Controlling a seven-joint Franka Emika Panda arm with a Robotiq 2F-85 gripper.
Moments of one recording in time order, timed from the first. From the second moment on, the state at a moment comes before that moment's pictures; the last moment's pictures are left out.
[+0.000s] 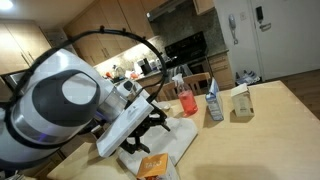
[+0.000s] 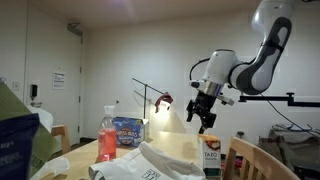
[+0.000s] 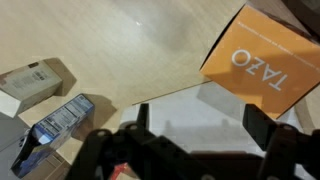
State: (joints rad) arm -0.83 0.26 0.54 -2.46 -1.02 3.06 -0.38
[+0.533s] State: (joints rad) arm -0.58 0.06 0.15 -2.58 -1.08 3.26 -0.37
